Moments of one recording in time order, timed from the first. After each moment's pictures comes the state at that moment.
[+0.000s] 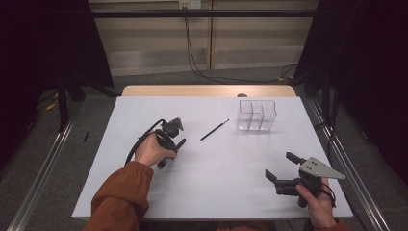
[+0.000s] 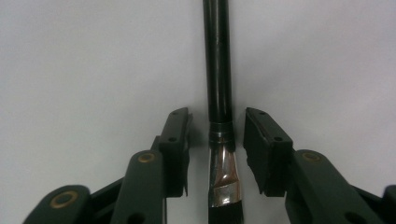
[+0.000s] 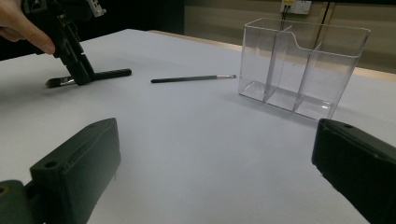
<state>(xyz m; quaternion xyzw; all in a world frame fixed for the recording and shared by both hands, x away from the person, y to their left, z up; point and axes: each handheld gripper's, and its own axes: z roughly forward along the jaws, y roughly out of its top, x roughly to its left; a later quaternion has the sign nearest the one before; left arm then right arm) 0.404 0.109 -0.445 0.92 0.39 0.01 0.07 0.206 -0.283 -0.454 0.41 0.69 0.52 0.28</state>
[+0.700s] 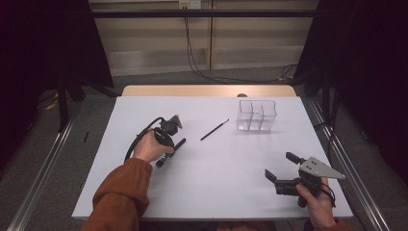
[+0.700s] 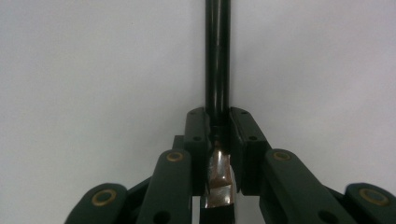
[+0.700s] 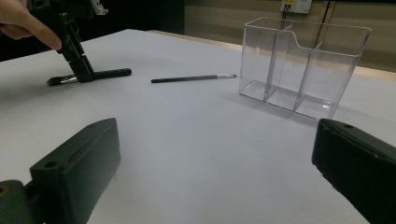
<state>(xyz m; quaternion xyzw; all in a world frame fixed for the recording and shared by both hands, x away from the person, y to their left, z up) 0.411 0.114 -0.445 0.92 0.39 -0.01 0.08 0.206 -0.283 -0.454 0.41 0.69 0.52 0.28</state>
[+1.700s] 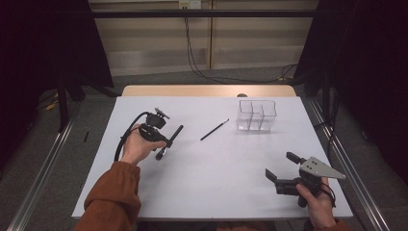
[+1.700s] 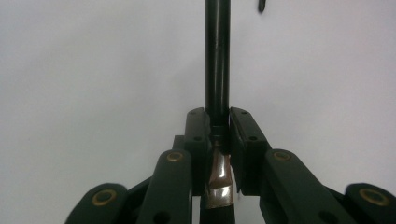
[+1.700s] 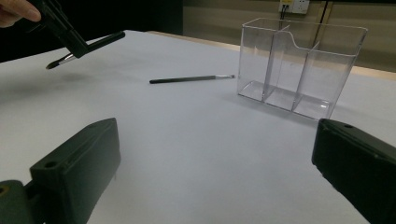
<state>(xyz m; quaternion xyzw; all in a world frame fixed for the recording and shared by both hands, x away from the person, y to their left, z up) 0.402 0.151 -0.413 0.89 0.39 0.01 0.25 0.206 -0.283 -0.454 0.42 0.69 0.52 0.28</state>
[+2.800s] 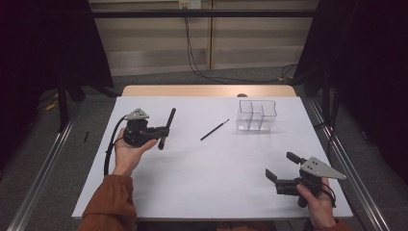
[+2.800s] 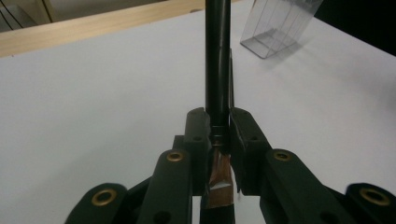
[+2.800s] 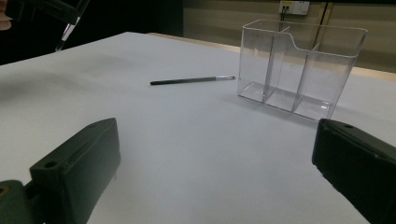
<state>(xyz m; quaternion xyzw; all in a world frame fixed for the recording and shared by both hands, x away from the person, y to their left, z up) 0.372 0.192 -0.405 0.80 0.35 0.09 0.48 0.206 -0.283 -0.453 0.42 0.69 0.52 0.28</state>
